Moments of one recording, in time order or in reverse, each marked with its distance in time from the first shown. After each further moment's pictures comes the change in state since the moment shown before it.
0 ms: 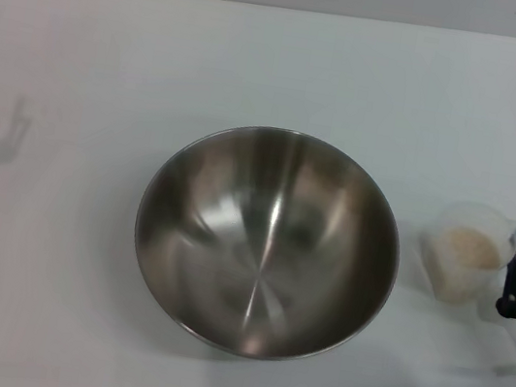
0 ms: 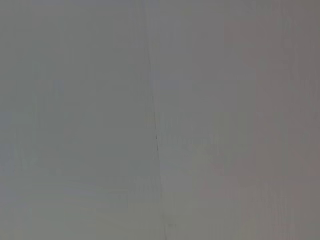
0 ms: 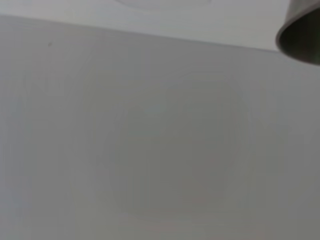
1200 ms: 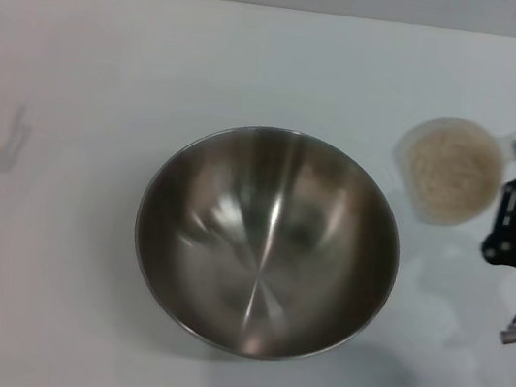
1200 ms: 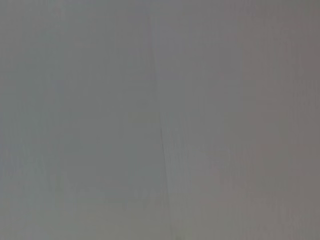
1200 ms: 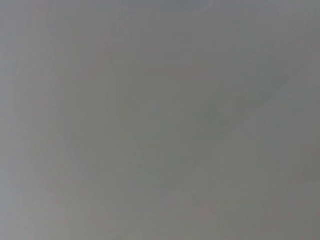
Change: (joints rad) left arm 0.005 0.000 0.022 0.028 0.000 0.001 0.000; right arm 0.075 -0.001 0.020 0.111 -0.195 -0.437 -0.727
